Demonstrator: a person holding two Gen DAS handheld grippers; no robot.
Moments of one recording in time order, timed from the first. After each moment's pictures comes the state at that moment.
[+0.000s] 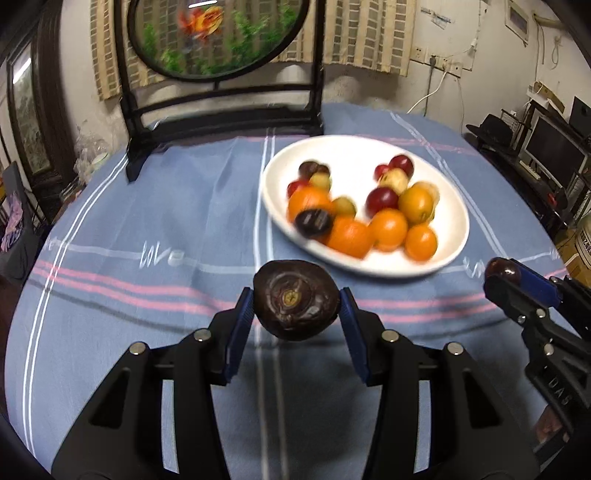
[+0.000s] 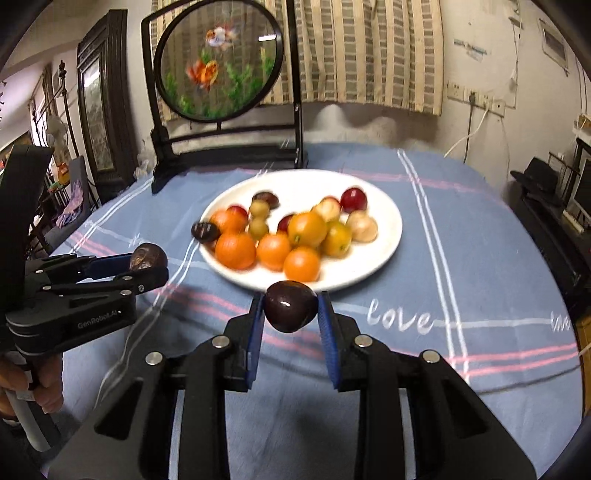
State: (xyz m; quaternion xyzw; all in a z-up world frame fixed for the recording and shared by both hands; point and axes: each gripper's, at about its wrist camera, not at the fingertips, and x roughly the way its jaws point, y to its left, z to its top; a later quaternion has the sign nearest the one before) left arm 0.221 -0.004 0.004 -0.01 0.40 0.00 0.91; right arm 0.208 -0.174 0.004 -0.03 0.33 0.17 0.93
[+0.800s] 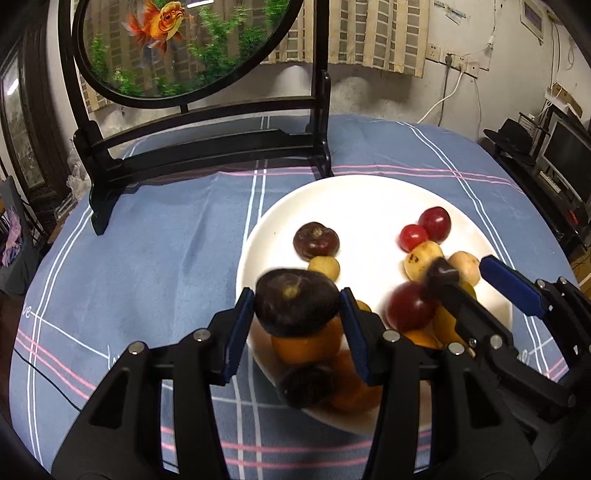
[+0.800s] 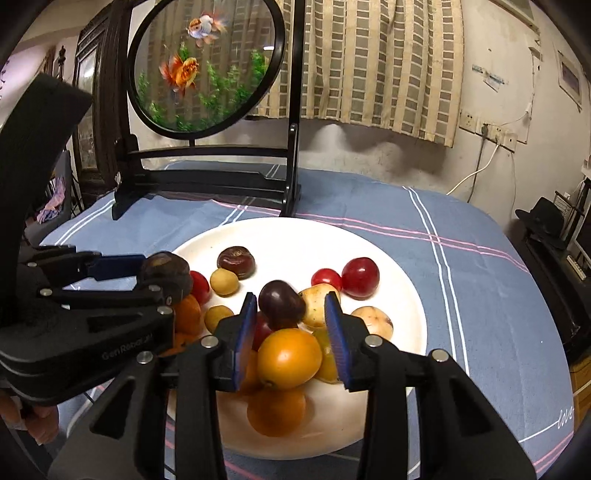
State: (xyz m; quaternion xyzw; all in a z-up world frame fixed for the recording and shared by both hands) left arm 0.341 -0.010 0.000 0.00 0.41 0.02 0.91; right arm 0.318 -0.134 -0.003 -0.07 0.30 0.15 0.94
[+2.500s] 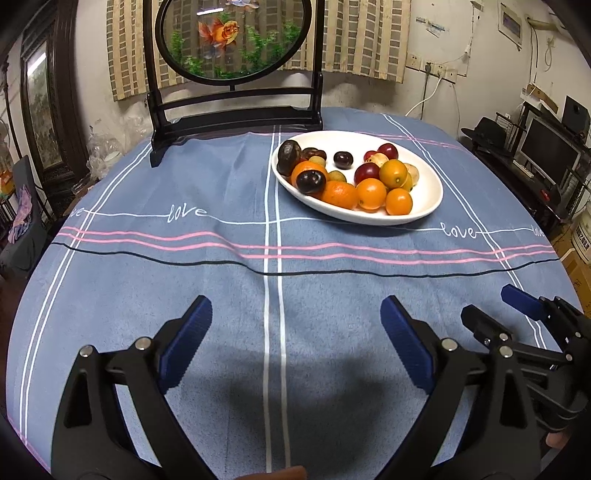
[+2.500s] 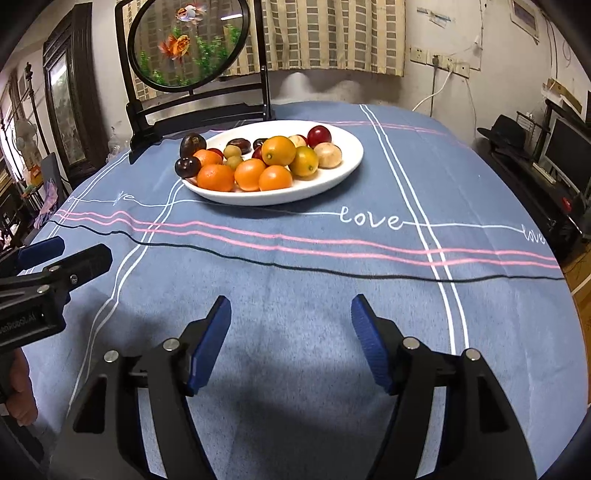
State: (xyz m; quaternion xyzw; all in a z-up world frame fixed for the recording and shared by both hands) left arm 0.134 -0.002 0.001 -0.01 0.39 0.01 0.92; right arm 0.145 -0.181 -0.031 -0.01 0.39 0.10 0.92
